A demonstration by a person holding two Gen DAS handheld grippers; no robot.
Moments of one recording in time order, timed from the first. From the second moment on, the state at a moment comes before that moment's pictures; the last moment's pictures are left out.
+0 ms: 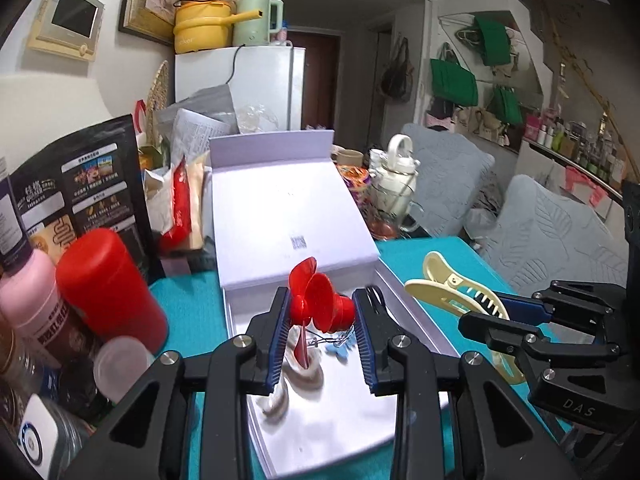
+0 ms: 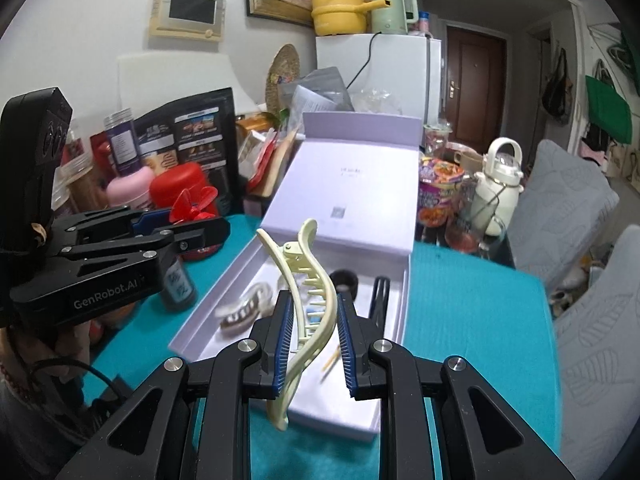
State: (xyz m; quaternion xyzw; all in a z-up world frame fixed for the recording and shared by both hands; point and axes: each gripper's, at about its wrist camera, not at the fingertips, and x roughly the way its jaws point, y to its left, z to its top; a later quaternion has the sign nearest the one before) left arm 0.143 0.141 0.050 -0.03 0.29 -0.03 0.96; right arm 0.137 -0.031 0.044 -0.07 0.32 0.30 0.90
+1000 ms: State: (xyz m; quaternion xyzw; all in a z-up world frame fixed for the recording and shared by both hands) left arm 0.216 0.157 0.009 -0.03 0.34 0.00 0.94; right arm 0.215 -0.008 -0.001 -0.07 0.35 0.30 0.88
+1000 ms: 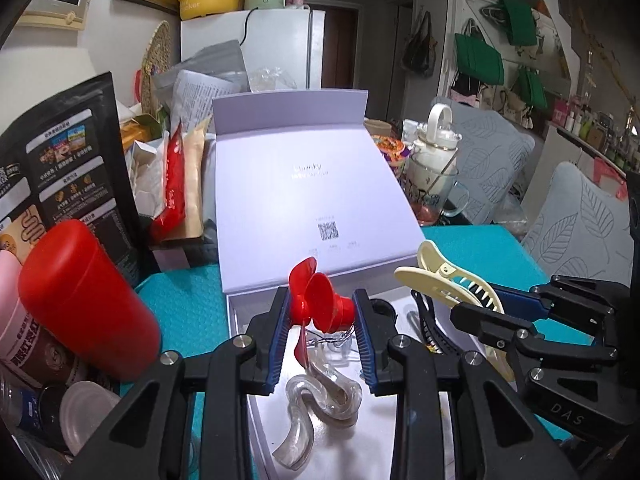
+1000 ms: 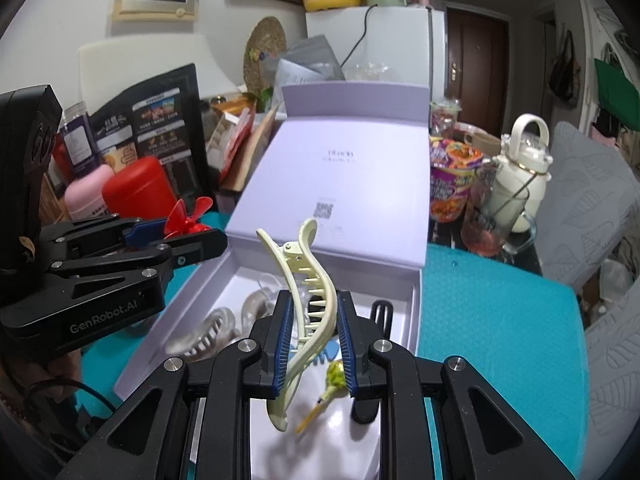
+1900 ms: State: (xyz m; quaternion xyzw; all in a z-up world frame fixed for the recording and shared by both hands) left arm 0.249 0.138 -0.055 -0.01 0.43 -0.02 0.90; right arm 0.242 -0.002 -0.056 -0.08 0.43 0.28 0.86
